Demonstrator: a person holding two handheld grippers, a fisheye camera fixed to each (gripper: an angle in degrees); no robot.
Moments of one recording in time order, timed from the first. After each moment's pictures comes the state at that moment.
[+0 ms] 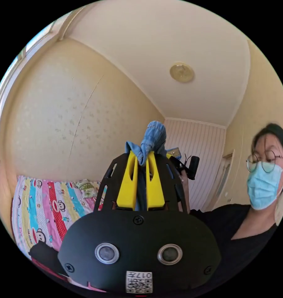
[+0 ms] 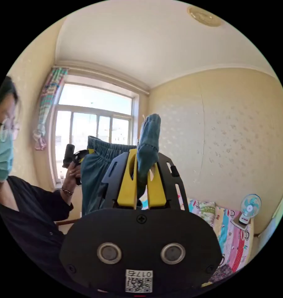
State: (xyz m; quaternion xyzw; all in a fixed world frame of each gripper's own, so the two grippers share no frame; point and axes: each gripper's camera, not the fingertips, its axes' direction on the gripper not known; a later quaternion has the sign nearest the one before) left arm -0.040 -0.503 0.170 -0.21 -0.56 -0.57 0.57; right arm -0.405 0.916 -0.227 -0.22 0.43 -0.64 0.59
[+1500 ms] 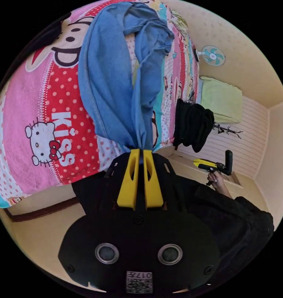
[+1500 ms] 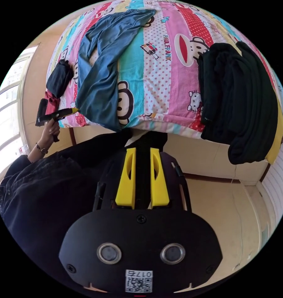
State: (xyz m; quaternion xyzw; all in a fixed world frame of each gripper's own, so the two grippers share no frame) left arm 0.568 -0.066 -0.245 -0.20 -0.22 -0.95 0.04; right arm 0.014 0.605 -0.631 -0.36 0.81 0.10 0.44
